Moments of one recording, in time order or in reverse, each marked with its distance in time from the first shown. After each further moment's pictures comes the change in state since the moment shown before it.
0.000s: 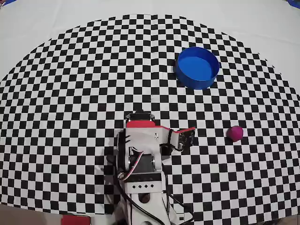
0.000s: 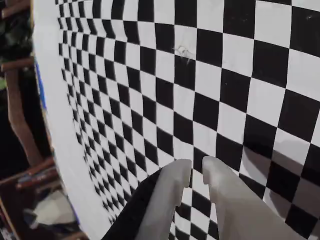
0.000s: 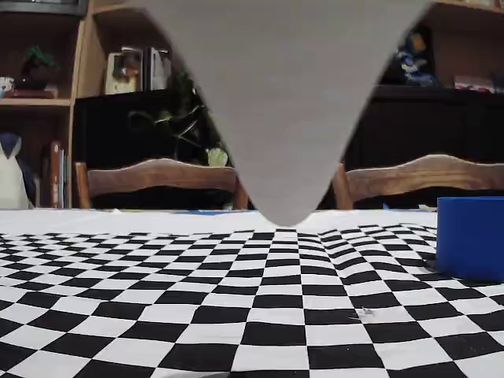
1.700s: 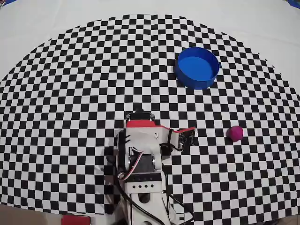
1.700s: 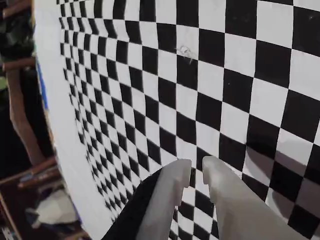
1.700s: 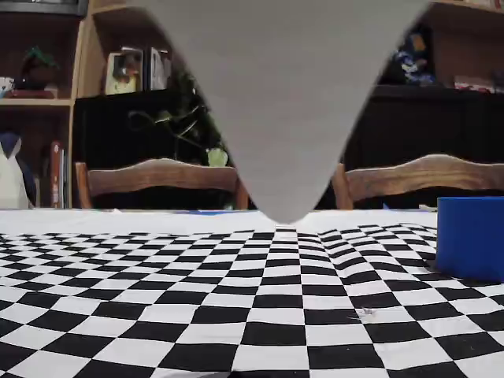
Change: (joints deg) arm 0.0 -0.1 0.0 -1.1 0.0
